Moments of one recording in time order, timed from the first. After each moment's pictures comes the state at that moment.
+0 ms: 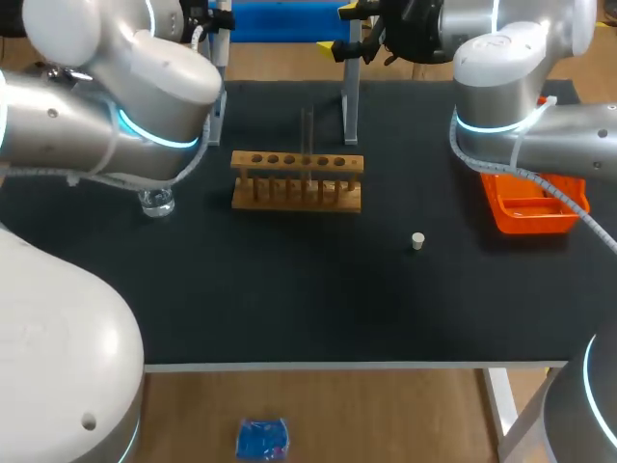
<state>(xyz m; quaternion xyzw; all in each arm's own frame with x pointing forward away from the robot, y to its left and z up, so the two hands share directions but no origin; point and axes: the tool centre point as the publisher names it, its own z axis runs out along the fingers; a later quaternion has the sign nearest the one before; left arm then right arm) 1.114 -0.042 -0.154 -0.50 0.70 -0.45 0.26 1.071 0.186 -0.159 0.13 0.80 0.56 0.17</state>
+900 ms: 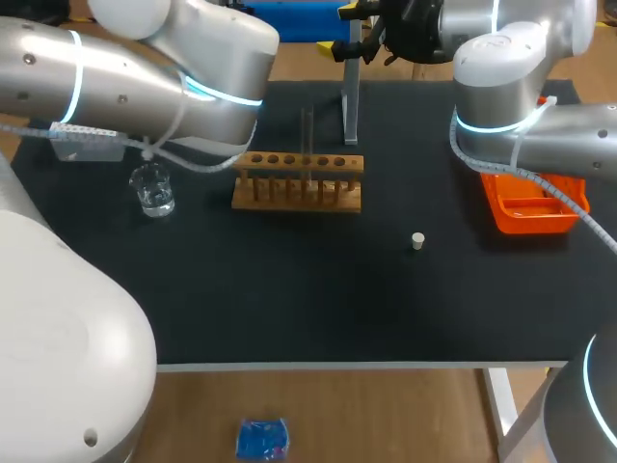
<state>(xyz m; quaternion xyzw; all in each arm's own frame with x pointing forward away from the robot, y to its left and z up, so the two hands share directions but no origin) 1.146 -0.048 -0.167 -0.56 0.68 -0.38 0.29 1.071 0.186 -0.159 0.13 0.80 0.56 0.17</state>
